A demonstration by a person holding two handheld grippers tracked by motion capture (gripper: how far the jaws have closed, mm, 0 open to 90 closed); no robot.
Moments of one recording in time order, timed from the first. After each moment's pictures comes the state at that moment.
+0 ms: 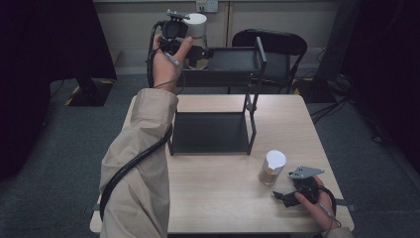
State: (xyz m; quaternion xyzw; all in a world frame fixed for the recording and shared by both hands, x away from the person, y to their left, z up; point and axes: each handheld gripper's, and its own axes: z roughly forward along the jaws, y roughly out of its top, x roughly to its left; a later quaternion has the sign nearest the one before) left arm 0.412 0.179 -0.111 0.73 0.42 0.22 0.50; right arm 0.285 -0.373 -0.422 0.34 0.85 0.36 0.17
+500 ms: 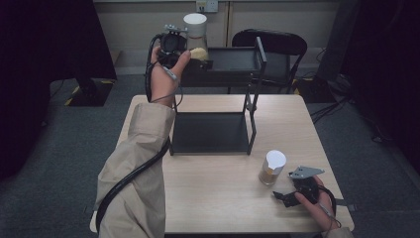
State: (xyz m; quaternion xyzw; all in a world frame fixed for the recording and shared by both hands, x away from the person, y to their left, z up) left arm 0.397 0.186 -0.134 0.73 0.41 0.22 0.50; right arm 0.285 -0.373 -0.423 0.34 0.85 0.36 0.17
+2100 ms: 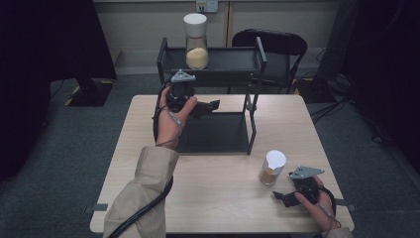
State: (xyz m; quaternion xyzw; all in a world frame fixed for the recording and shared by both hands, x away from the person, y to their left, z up) left arm 0.366 0.186 -0.225 0.75 0.37 0.18 0.52; right arm 0.285 -0.373 -0.423 0.34 0.85 0.36 0.17
